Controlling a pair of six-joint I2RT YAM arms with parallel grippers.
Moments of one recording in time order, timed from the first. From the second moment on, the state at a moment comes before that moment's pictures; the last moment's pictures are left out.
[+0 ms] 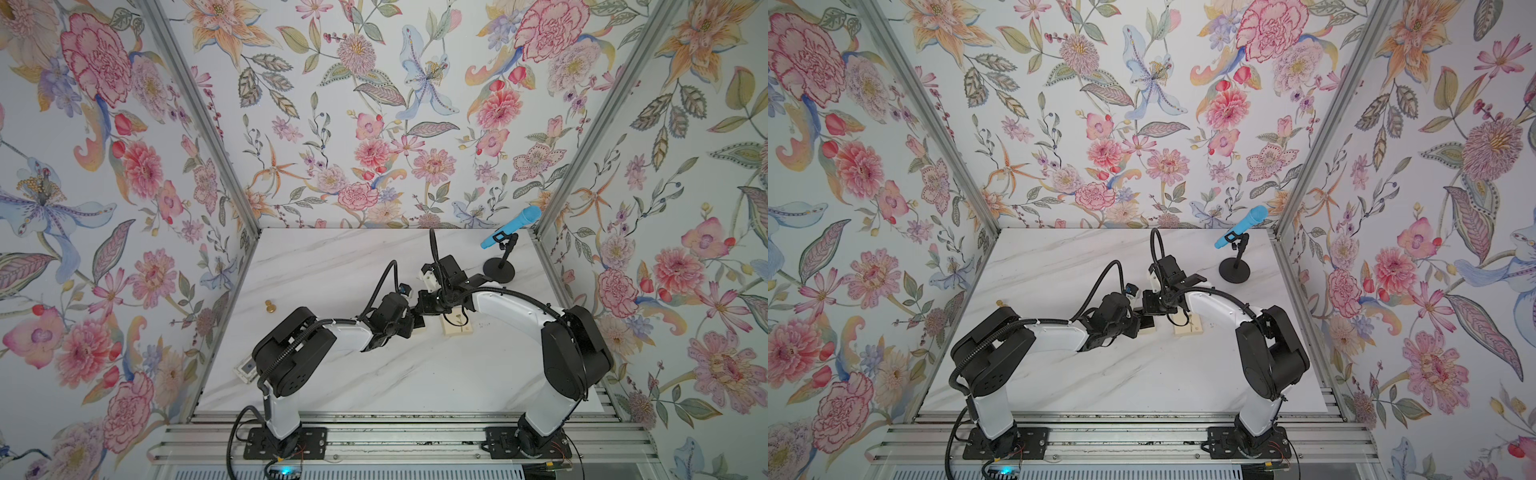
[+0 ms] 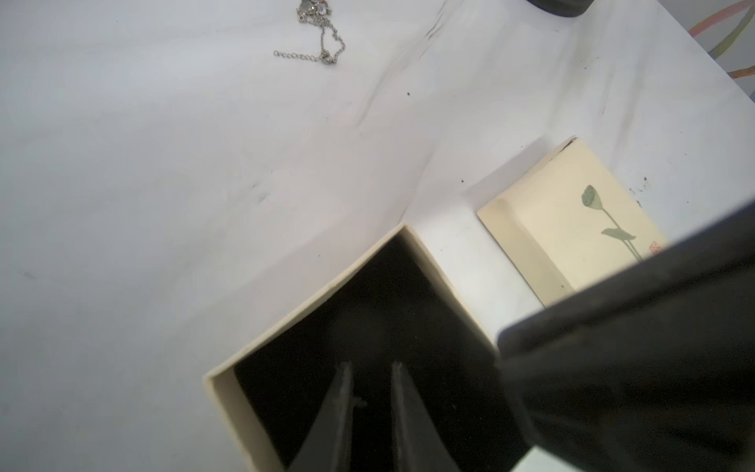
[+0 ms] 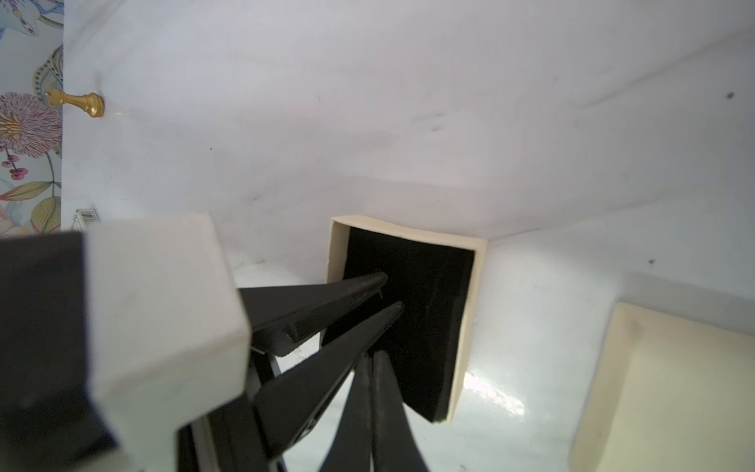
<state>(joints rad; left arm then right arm) -0.80 1.86 0.92 0.23 -0.03 -0.34 0.59 1.74 1.21 -0.51 -0.30 0.44</state>
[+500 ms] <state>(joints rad) -0.80 1.74 0.90 0.16 -0.11 -0.34 0.62 1.74 1.16 -0.51 -0.30 0.45</state>
